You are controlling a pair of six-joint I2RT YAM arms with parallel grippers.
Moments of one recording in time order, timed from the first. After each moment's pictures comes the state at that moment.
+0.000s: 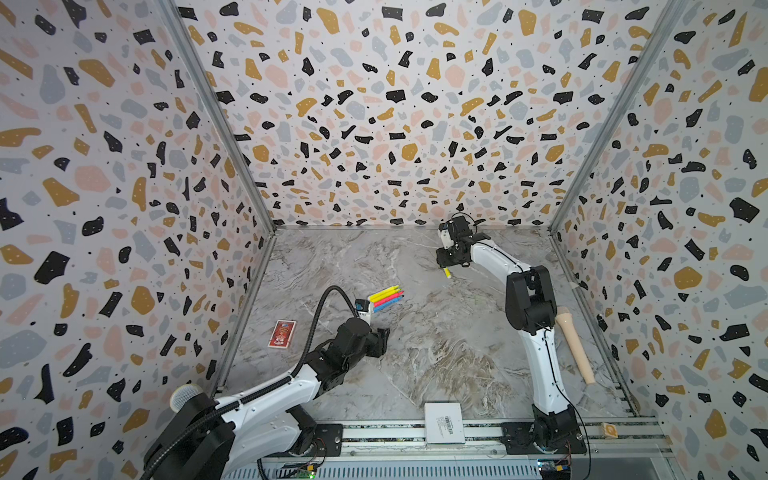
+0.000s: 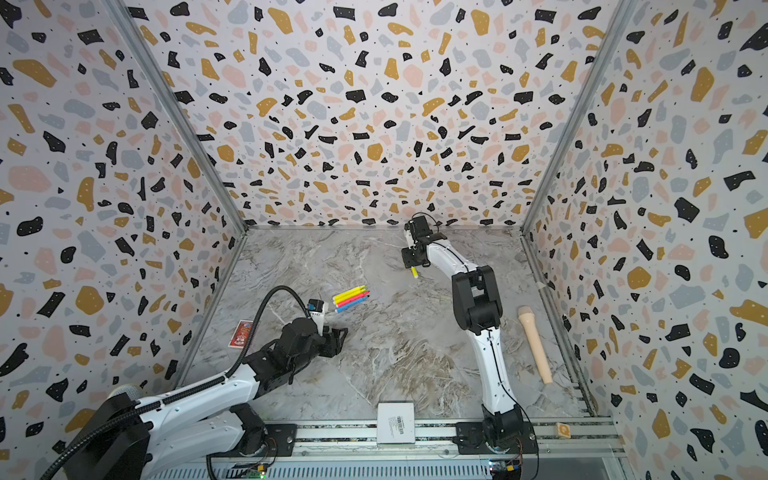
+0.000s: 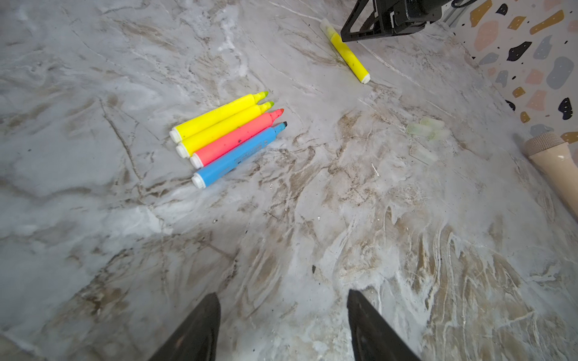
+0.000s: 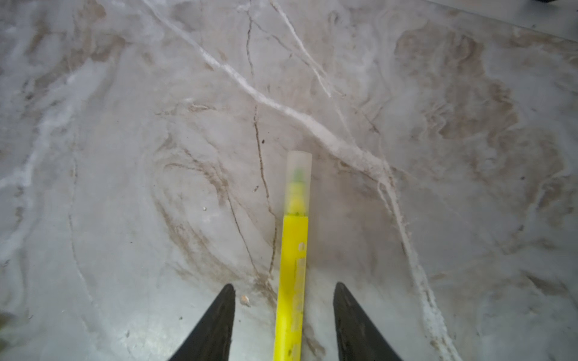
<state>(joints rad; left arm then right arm) -0.70 1.06 0.38 0.06 -0.13 -0.48 0.38 2.39 2.03 -0.63 -0.05 0.02</state>
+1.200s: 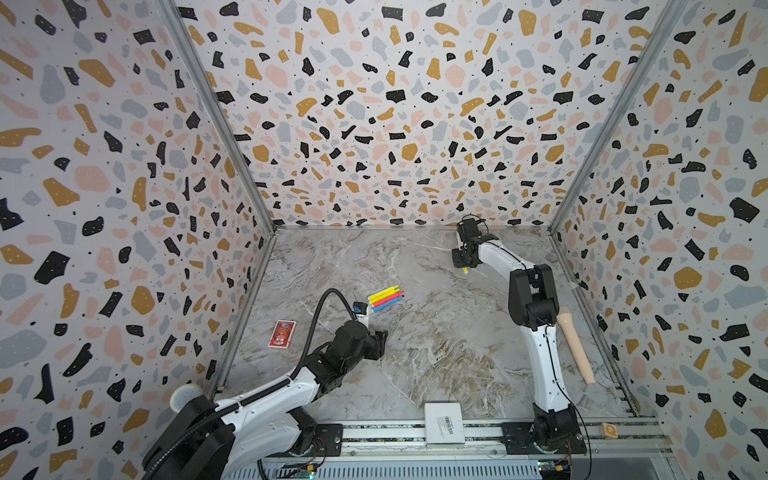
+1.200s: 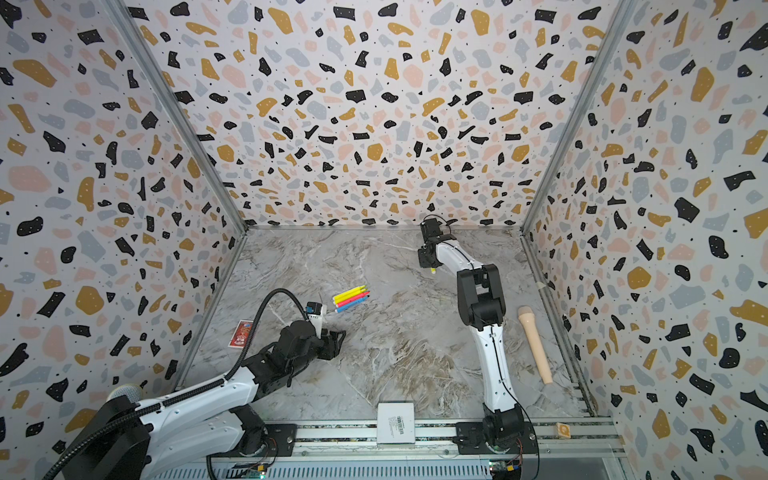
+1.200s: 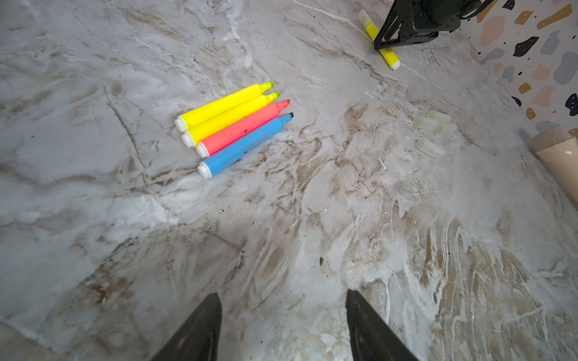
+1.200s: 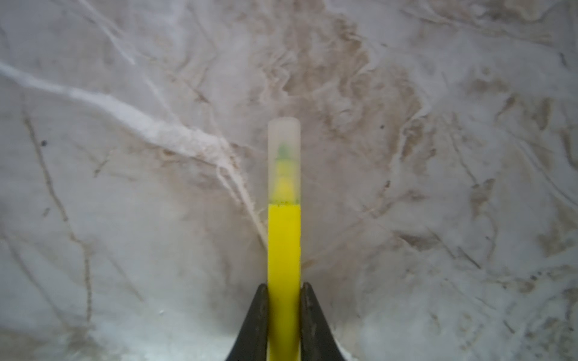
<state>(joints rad) -0.69 1.04 0.35 0.07 -0.13 -0.48 0.30 2.43 2.03 -0.64 0.15 0.08</state>
